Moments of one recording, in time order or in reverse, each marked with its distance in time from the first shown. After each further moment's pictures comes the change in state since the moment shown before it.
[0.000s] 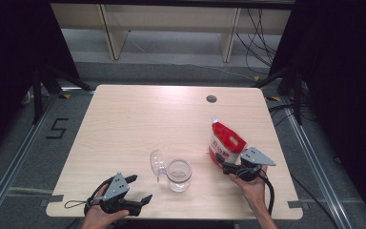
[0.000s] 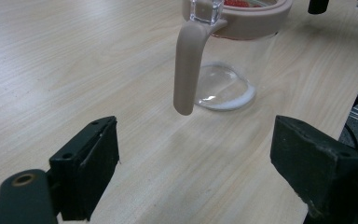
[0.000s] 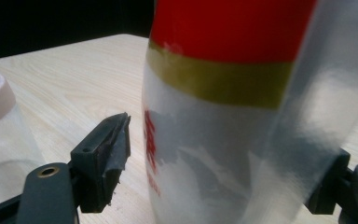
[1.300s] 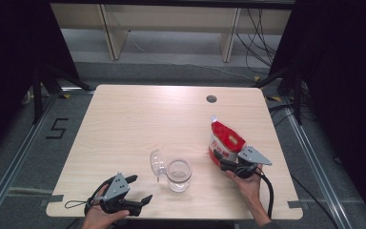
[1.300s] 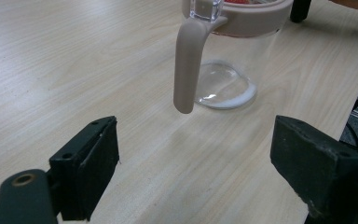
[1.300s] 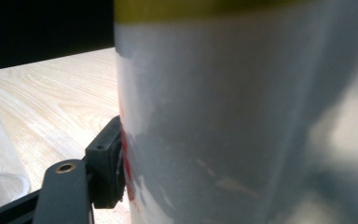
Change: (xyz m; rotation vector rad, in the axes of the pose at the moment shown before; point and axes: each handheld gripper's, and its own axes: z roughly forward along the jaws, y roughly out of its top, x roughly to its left) left arm 0.001 0.000 0.001 0.010 0.003 0.023; right arm -0.004 -0.012 0.018 -0.053 -0.014 -0.002
